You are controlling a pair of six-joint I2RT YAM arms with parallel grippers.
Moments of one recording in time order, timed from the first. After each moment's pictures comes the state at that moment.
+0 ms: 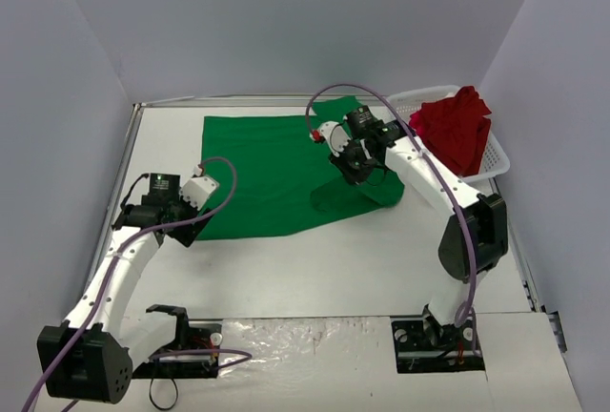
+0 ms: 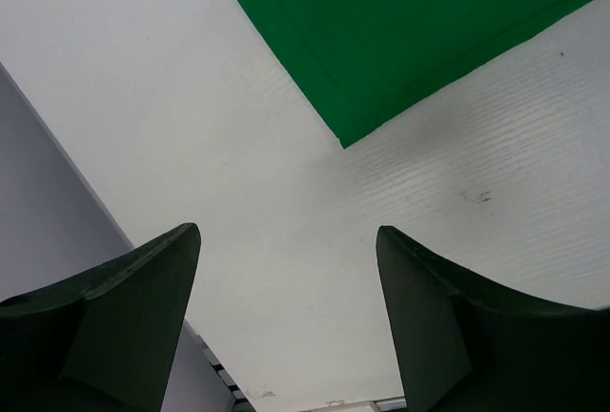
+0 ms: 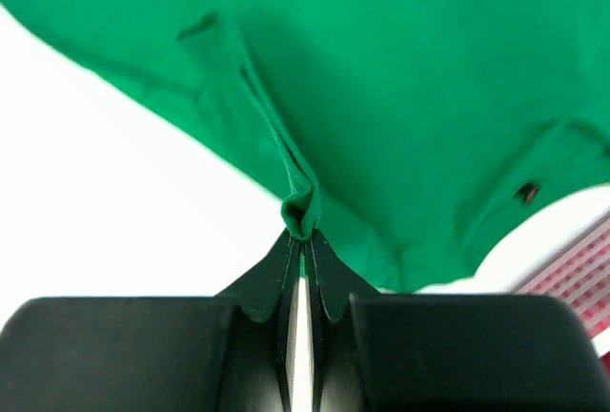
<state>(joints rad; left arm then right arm) -0.10 1.02 0.82 -0.77 -0.04 0.54 0.48 1.79 1.60 -0.91 -0.17 -0.47</state>
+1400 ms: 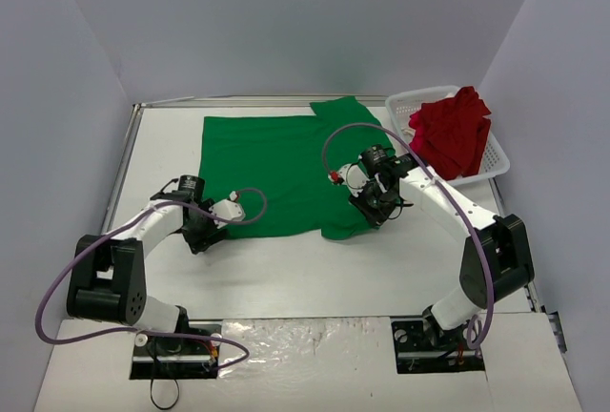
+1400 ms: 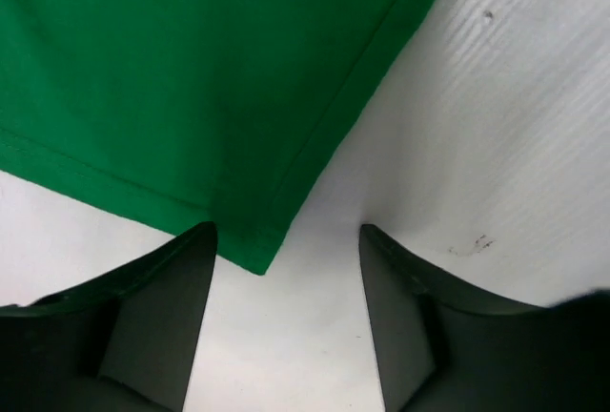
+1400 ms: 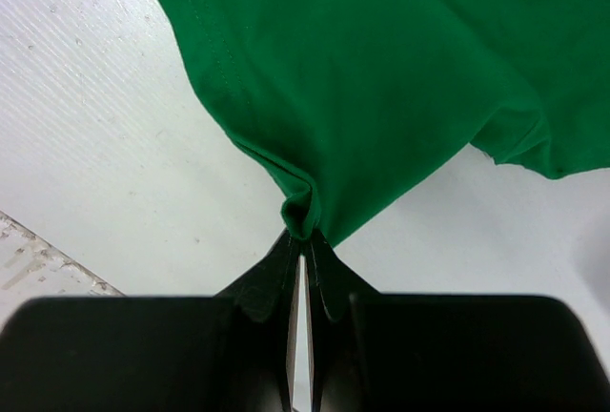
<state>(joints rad) -0.12 1.42 0.76 -0.63 0.14 0.95 0.46 1.55 1.16 -0.94 -0.15 -0.44</state>
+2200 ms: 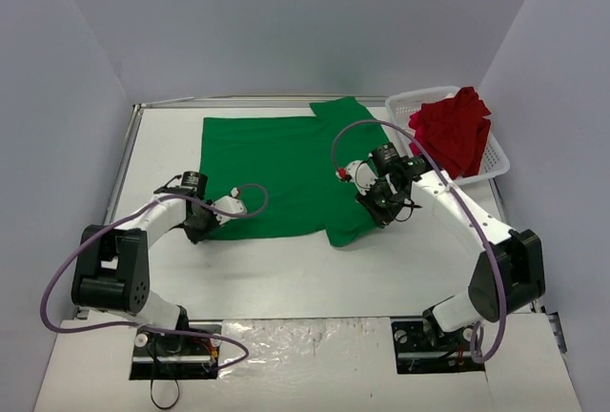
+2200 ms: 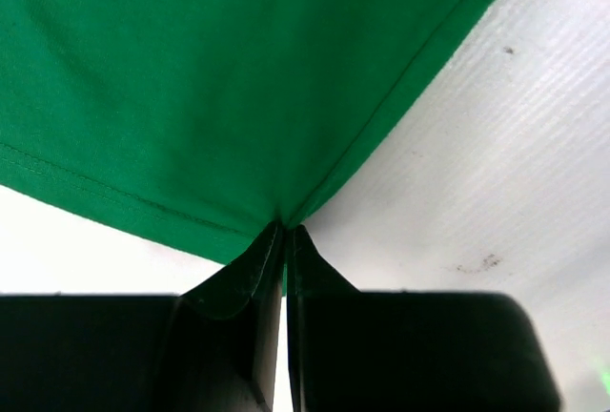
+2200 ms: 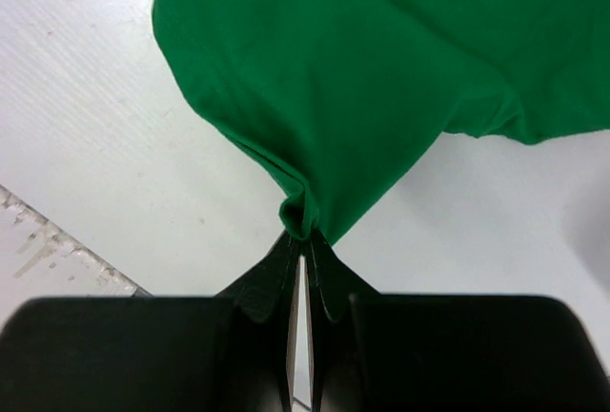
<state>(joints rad) -0.13 1.50 0.82 -0.64 0.15 0.92 0.43 1.49 1.15 -0.97 -0.16 -0.44</state>
